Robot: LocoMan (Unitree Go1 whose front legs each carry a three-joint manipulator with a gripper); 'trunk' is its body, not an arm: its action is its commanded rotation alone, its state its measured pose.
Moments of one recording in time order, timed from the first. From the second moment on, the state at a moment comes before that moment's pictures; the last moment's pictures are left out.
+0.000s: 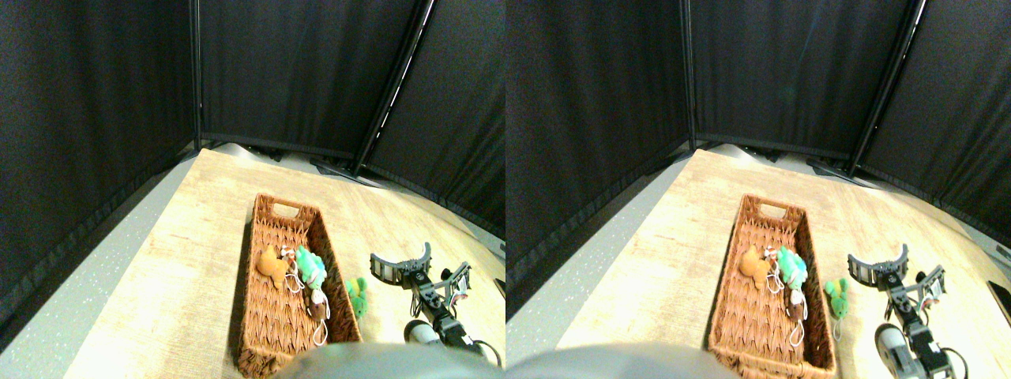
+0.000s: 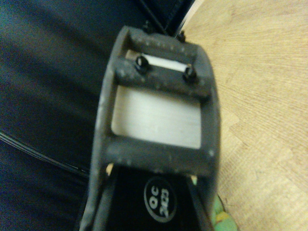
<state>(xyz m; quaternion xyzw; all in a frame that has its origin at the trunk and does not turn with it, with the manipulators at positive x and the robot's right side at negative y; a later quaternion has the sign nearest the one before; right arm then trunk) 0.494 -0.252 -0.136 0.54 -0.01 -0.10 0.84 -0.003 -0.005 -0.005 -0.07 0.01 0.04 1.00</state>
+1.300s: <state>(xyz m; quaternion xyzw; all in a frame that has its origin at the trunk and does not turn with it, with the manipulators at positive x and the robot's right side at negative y) 0.485 -0.228 -0.244 0.63 0.11 -0.19 0.74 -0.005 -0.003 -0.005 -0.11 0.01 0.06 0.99</state>
